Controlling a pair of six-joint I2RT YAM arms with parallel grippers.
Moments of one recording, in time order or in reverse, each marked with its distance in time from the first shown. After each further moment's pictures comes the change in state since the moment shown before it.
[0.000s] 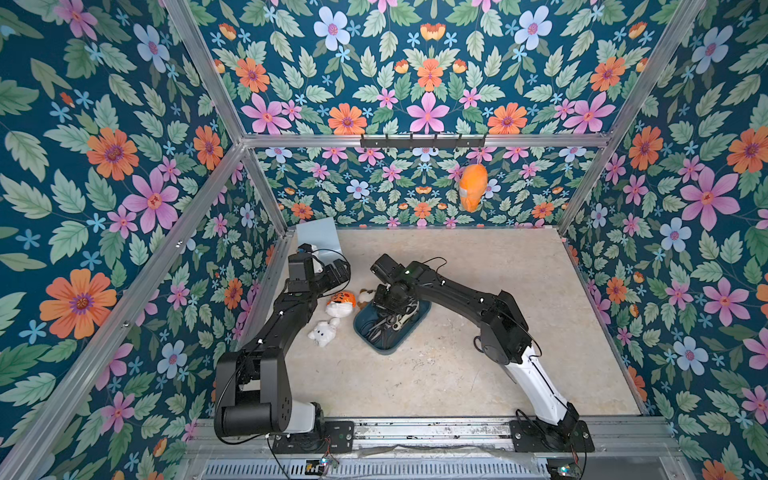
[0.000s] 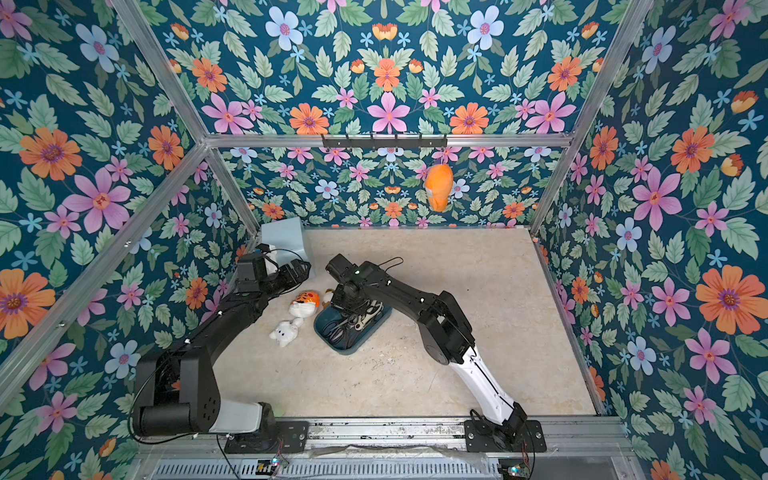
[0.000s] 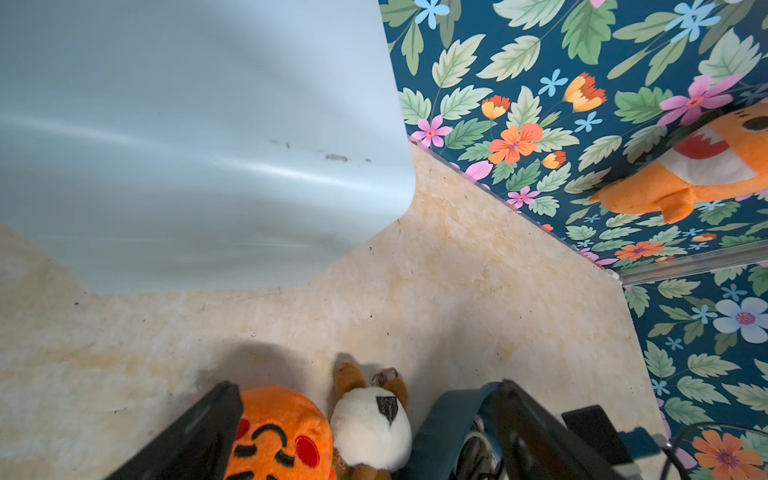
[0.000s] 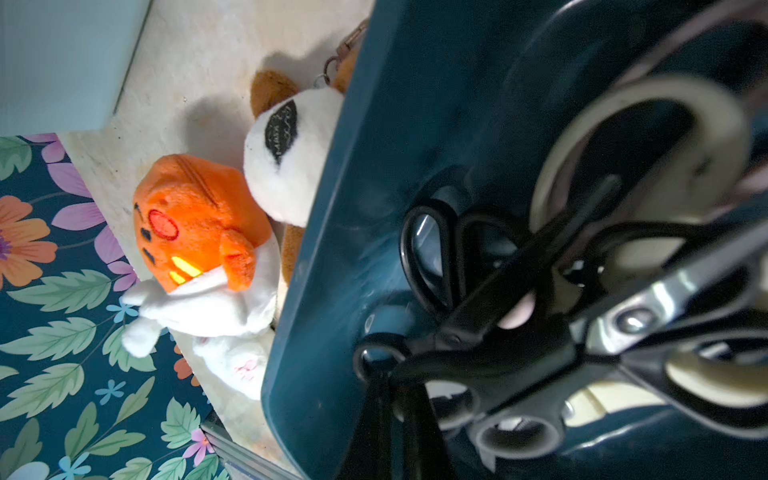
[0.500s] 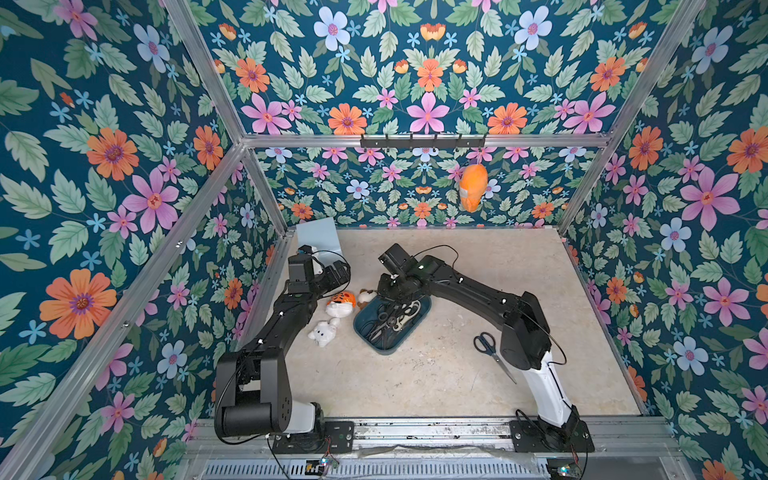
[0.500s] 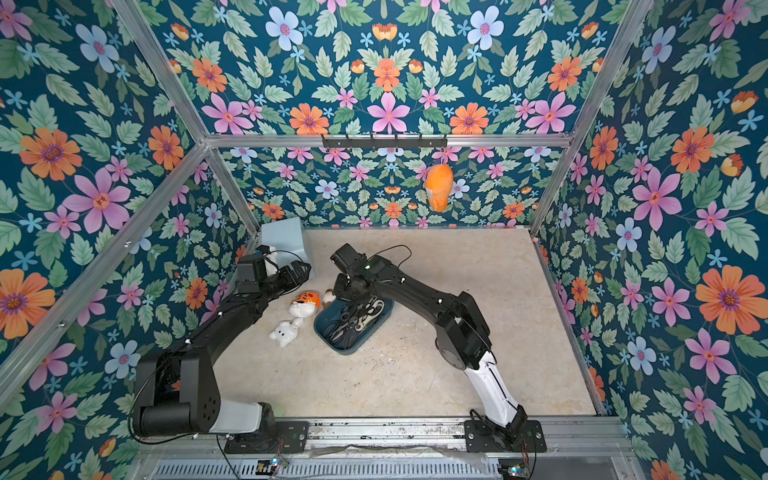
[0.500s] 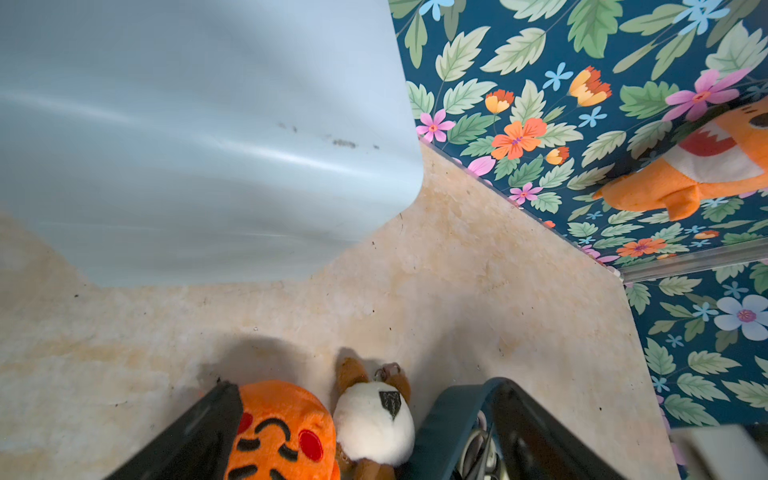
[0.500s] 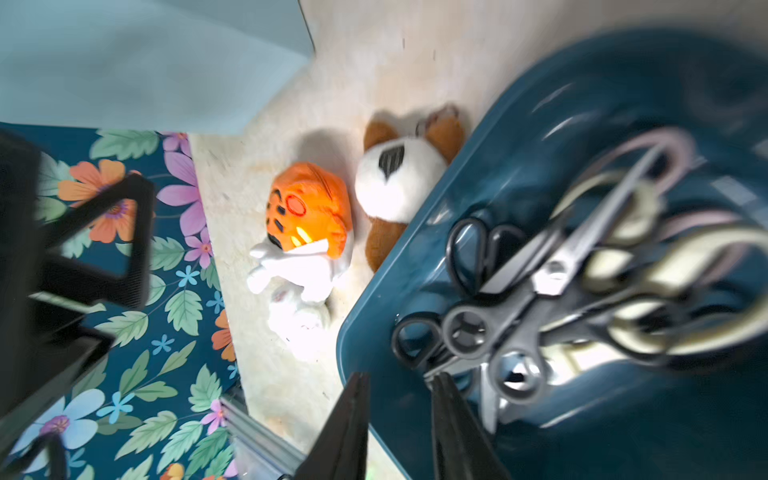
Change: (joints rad) left arm 0.000 0.000 -0.013 0.002 0.015 0.000; right arm -0.032 -0.220 -0.166 0.111 0.061 -0.152
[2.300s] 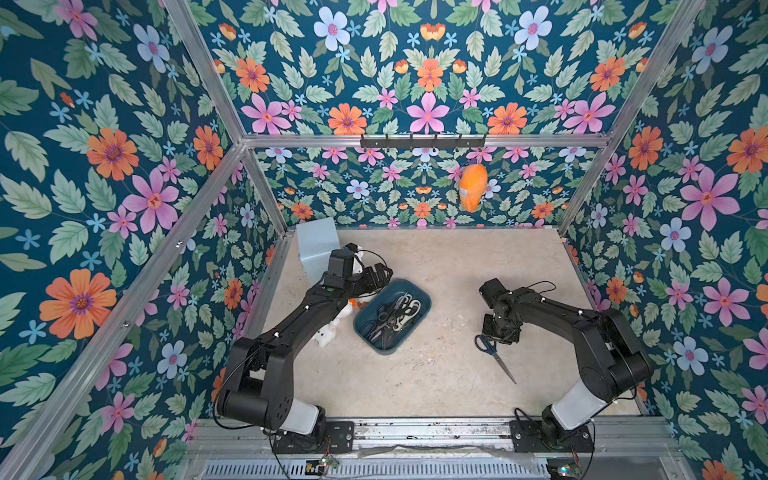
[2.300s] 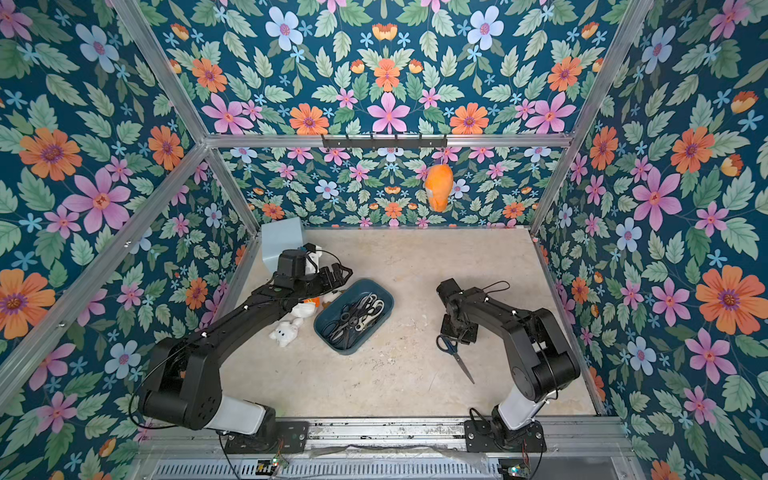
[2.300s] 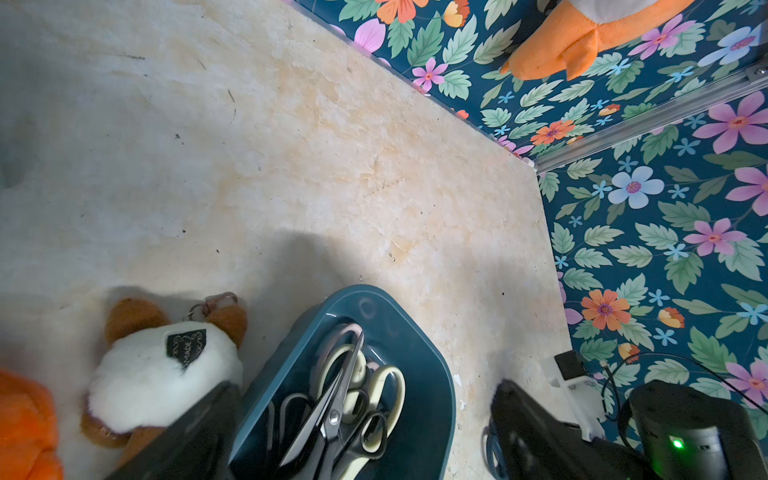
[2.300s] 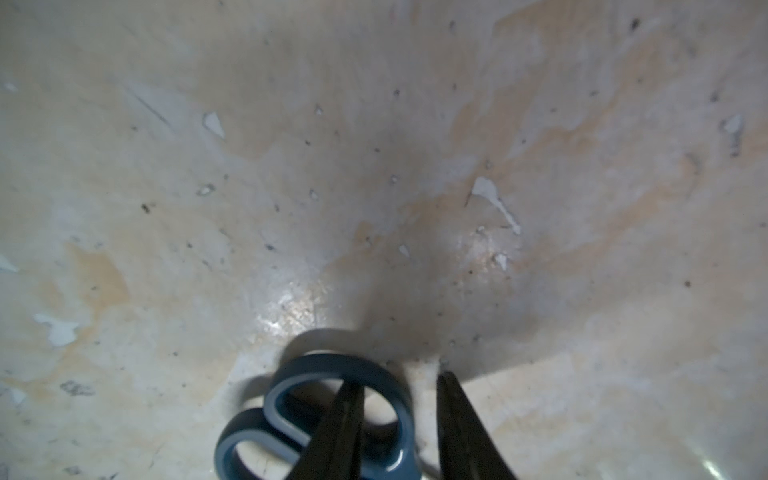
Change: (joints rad) left arm -0.307 0.057 0.095 -0.081 0.043 -0.106; right arm -0.467 -0.474 -1.047 0.029 0.174 -0.310
